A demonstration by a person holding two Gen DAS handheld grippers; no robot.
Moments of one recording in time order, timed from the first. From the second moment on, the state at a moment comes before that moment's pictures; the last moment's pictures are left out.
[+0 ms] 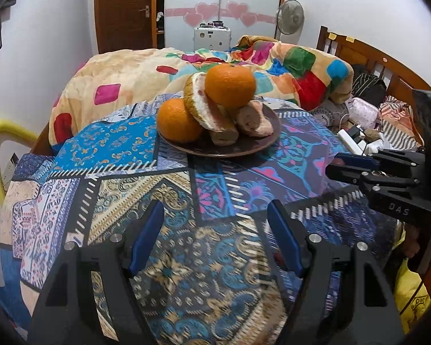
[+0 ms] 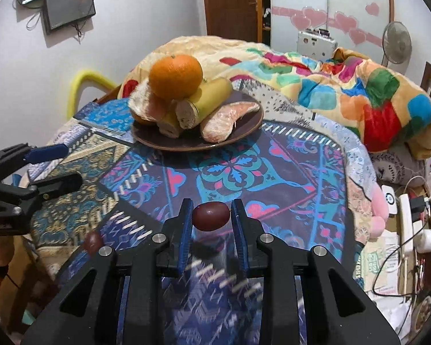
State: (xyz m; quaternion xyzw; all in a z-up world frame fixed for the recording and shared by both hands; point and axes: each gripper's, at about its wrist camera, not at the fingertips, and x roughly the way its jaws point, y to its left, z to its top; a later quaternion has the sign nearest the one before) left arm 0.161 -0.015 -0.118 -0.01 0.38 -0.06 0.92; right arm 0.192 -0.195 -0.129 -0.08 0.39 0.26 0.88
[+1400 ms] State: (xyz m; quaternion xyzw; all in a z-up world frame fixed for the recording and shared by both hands) left arm 0.171 -0.020 -0.129 -0.02 0.40 -0.07 0.91; right arm 0.172 -0.196 -0.116 -0.06 0.36 0.29 0.89
